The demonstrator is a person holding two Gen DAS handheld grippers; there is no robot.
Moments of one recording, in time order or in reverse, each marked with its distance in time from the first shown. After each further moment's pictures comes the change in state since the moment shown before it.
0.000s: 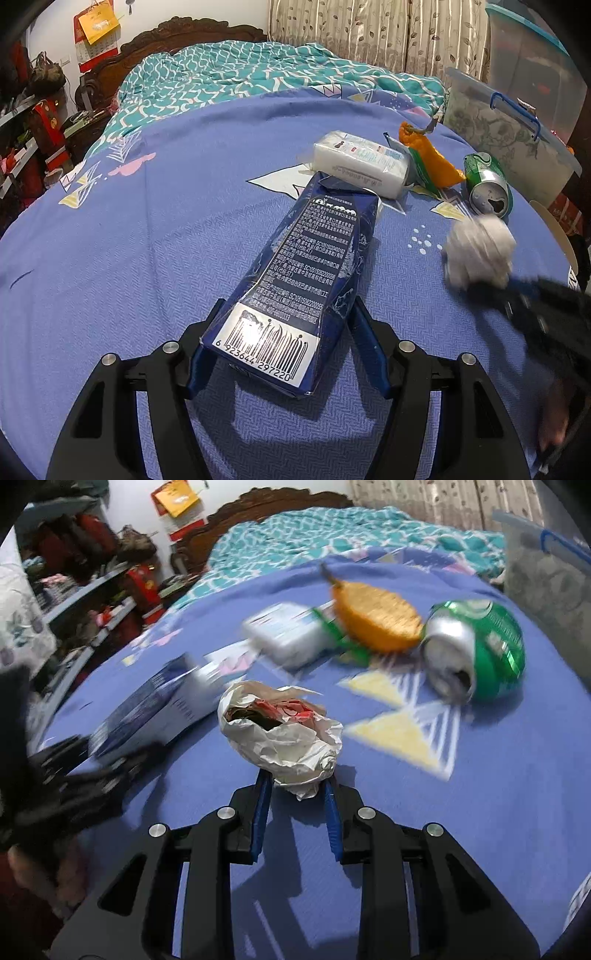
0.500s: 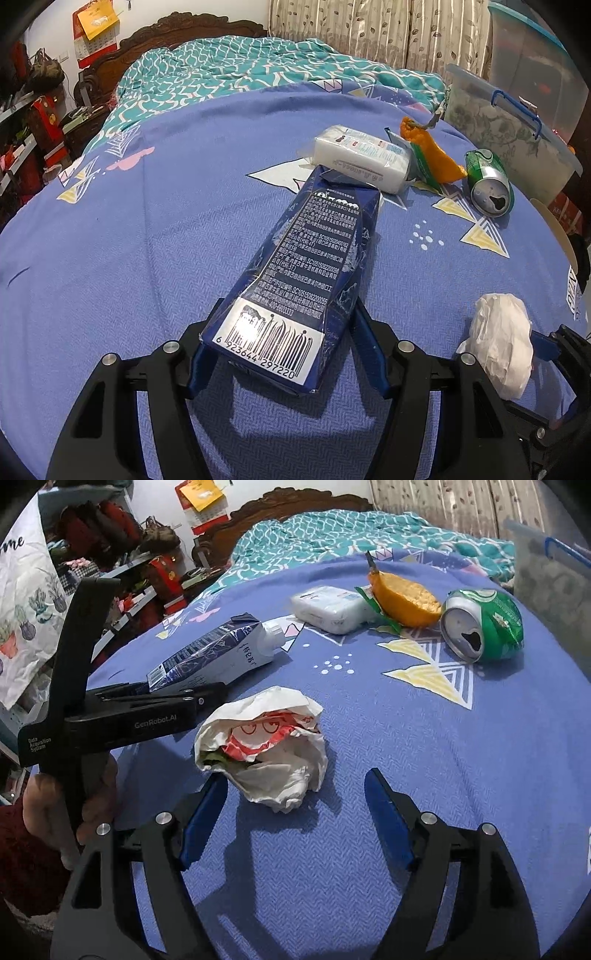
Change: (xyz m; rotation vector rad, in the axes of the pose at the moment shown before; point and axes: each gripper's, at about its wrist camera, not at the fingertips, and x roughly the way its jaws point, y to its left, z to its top) left arm 0.004 0.004 -0.001 -0.006 0.018 -0.010; right arm -0.026 0.032 -0.046 -0.055 -0.010 0.022
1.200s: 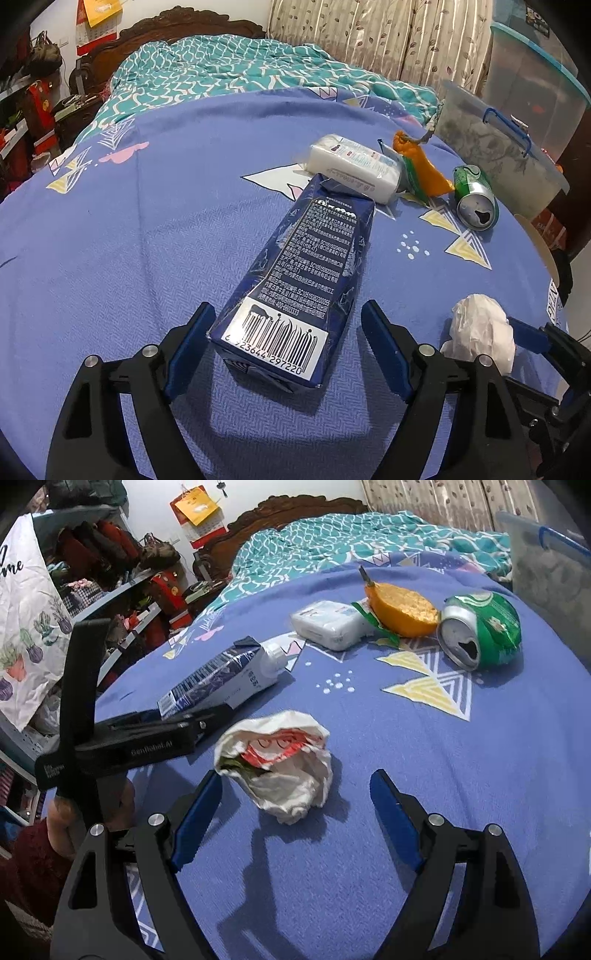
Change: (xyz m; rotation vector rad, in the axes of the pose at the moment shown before) left arm -0.005 0.009 0.000 -0.048 -0.013 -0.084; right arm -0.007 -0.008 0.015 0.051 -0.027 0.057
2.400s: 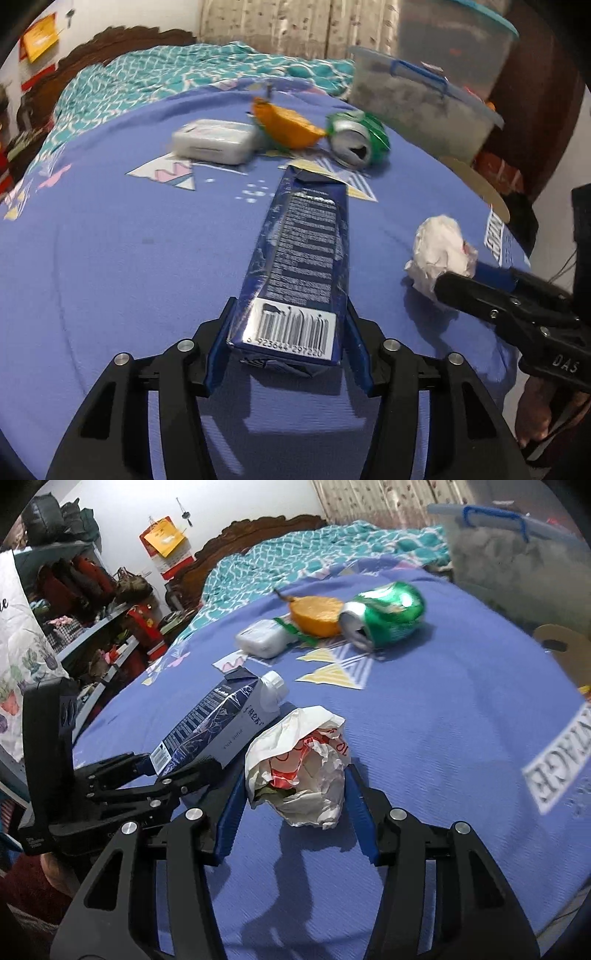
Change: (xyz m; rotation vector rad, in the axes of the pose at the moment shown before) left arm -0.027 -0.109 -0.051 0.199 0.025 -0.133; right arm -0.068 -0.056 -0.044 0.112 -0.093 -0.077
